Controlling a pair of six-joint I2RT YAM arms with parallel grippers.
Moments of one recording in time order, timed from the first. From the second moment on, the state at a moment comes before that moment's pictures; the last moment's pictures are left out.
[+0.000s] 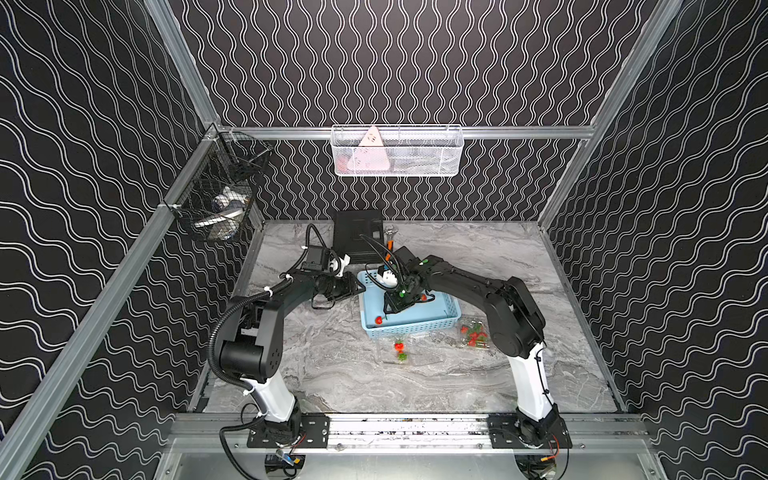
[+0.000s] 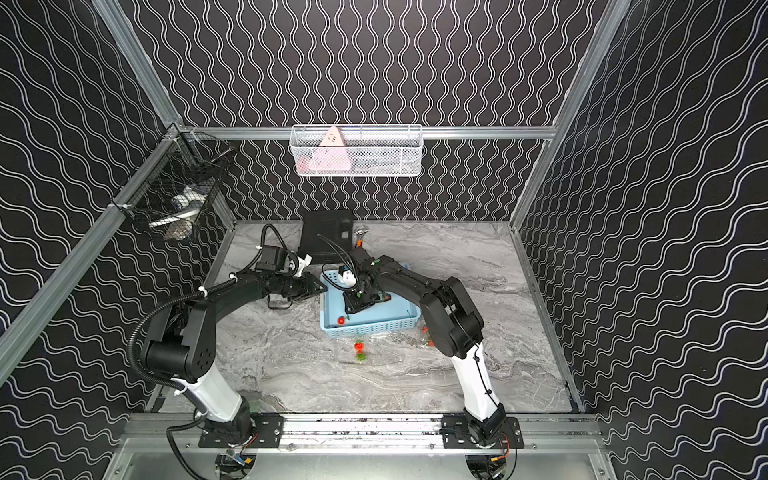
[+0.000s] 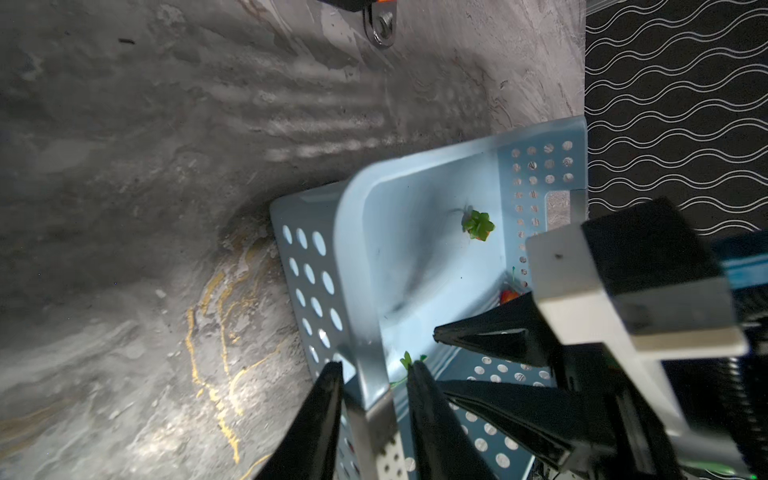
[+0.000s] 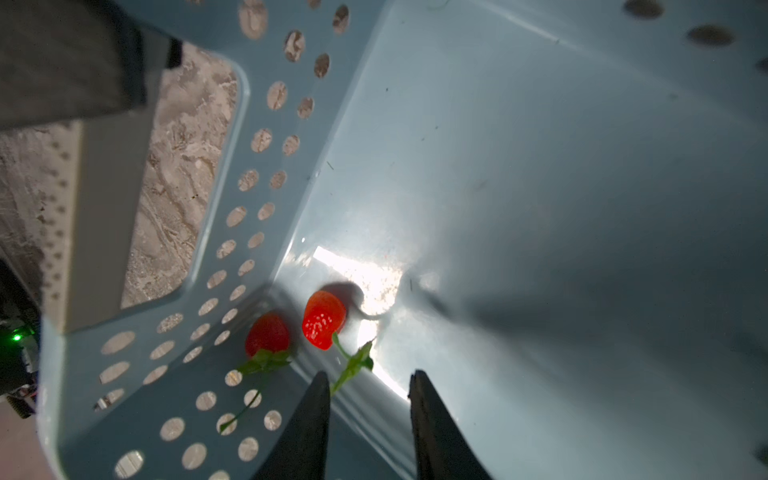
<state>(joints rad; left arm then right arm) -0.08 1.72 1.05 -0.32 0.65 -0.39 0.72 2.15 1.66 -0.77 -0.35 0.14</state>
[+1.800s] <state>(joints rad) -0.07 1.72 1.04 -0.29 0.68 -0.39 0.87 1.60 1.20 -0.85 -0.36 0.26</state>
